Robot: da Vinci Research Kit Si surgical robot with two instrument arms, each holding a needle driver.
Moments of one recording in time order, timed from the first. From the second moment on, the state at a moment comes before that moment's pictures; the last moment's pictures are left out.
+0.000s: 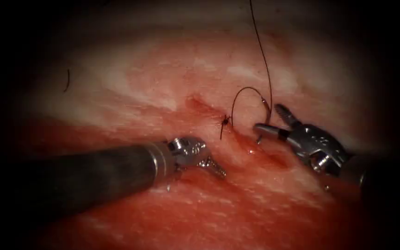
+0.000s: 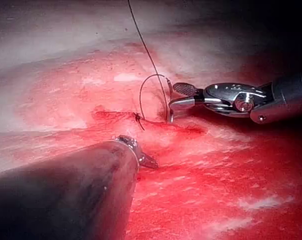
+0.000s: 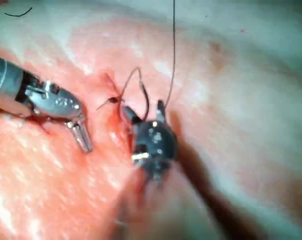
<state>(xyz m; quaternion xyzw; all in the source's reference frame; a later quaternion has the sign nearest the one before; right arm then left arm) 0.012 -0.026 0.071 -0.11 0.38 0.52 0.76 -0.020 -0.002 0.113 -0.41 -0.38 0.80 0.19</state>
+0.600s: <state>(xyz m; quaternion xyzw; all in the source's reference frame) 0.014 -0.025 0.072 0.00 0.34 0.59 0.73 -0.020 -0.002 0.113 -0.41 -0.38 0.80 0.19</state>
